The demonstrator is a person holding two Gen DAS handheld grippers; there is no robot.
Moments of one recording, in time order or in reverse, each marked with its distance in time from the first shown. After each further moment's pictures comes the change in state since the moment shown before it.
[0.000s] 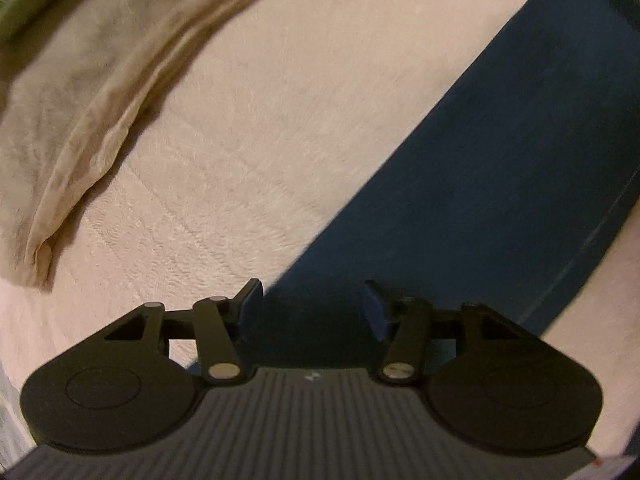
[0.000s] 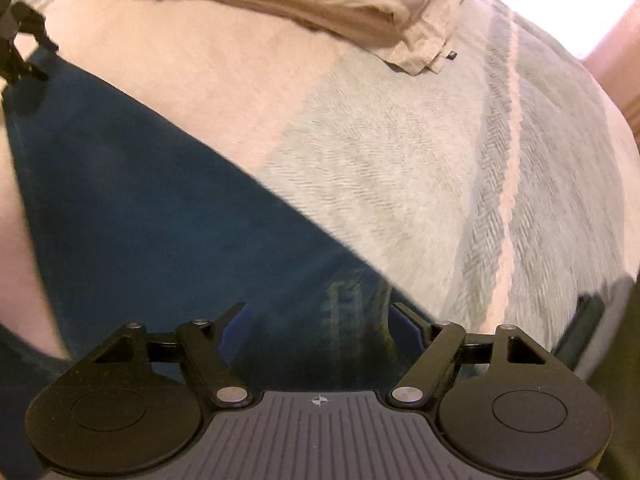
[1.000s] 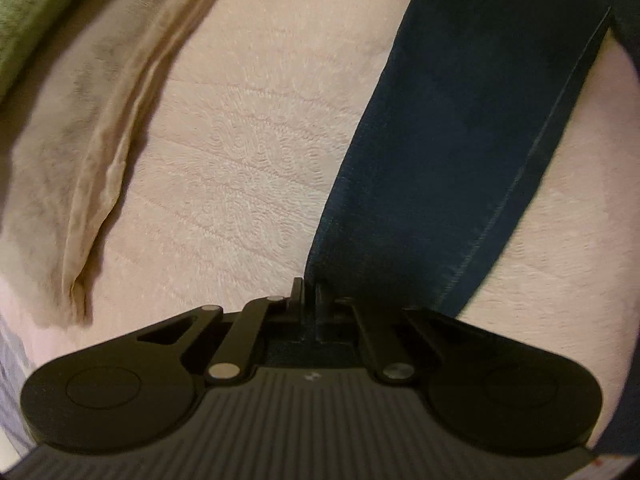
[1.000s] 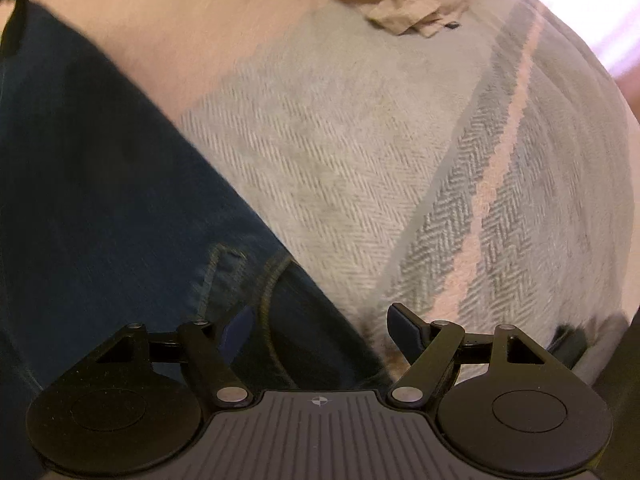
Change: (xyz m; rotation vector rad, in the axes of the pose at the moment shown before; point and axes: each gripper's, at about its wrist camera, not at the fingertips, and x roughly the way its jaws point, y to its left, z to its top) left arm -0.056 -0.002 -0.029 0.241 0.032 -0.002; right arm 0.035 -0.068 -0.008 -0.178 0.086 0.007
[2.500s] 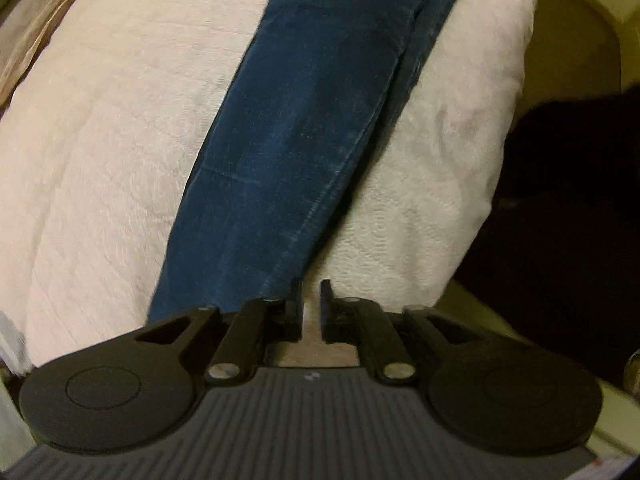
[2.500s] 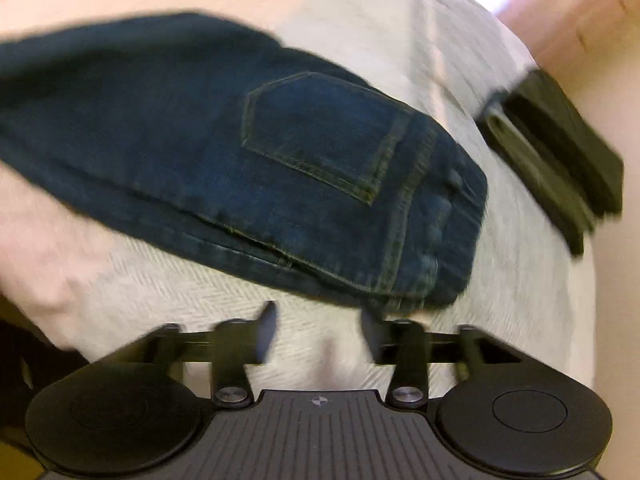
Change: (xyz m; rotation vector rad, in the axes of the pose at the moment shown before) left arm -0.149 -0.369 -0.191 -0.147 0.013 -0.141; right arm -0.138 0.325 -0.263 0.369 -0.046 -0.234
